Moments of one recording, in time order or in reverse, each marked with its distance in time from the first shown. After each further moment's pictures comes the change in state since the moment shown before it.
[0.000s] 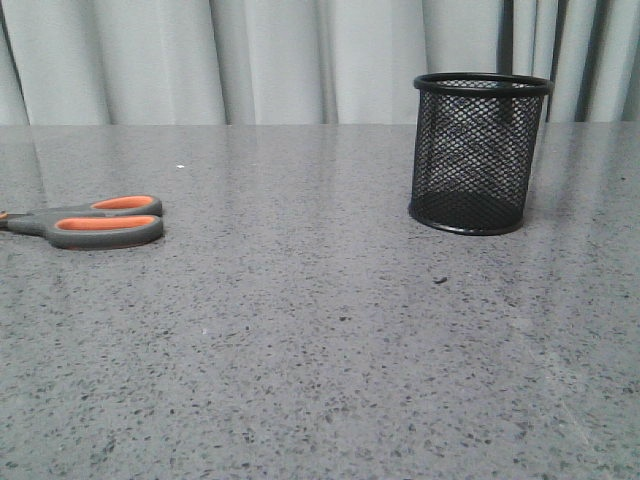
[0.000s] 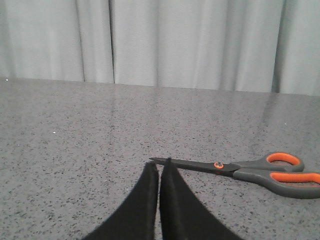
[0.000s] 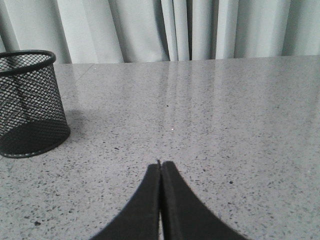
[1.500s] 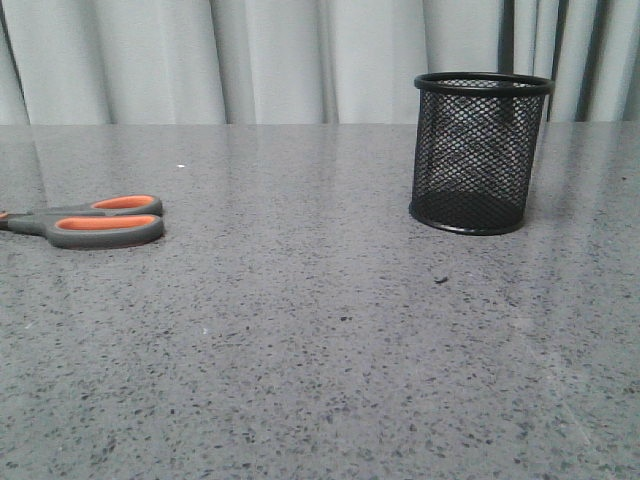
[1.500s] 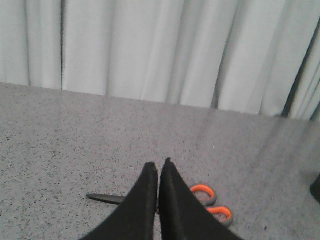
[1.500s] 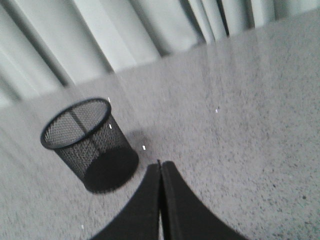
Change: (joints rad) left arm 0.000 0.229 -0.455 -0.262 0.363 0.131; right arm 0.000 0.364 -0.421 0.291 0.273 -0.002
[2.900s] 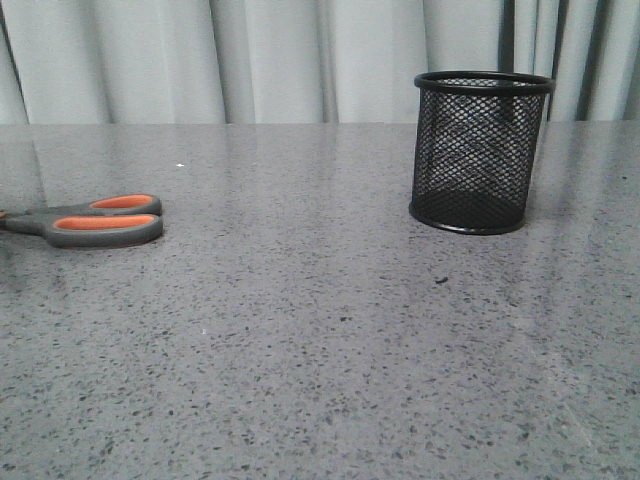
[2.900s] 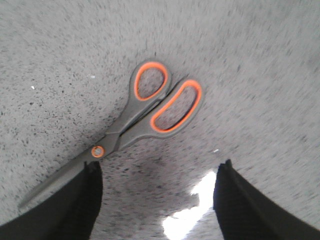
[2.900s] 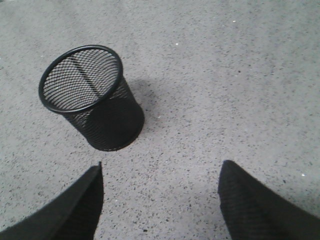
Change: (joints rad) left arm 0.000 1.082 -0.707 -0.065 0.701 0.736; right arm 0.016 0.338 -0.308 0.007 0.283 -0.151
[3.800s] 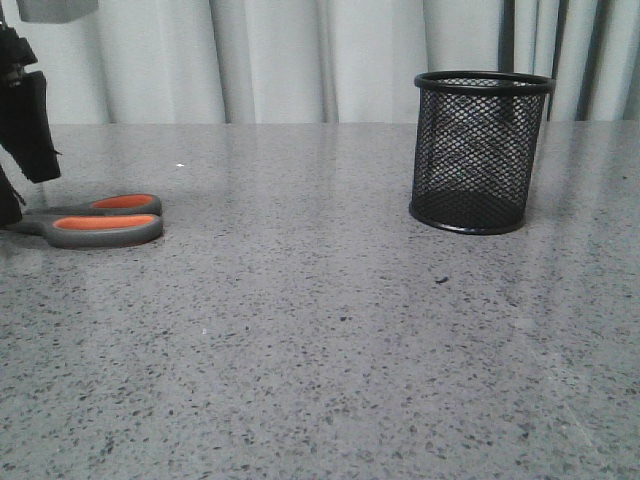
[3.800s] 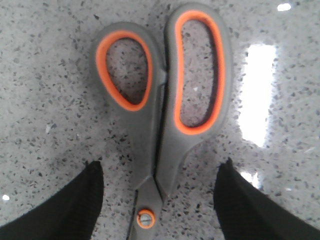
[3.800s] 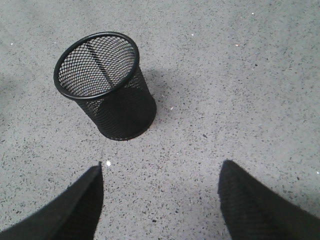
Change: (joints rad) left arm -0.164 0.331 -0.118 0.228 -0.057 0.491; right arm 0.030 0.000 0.000 0.004 0.017 -0.011
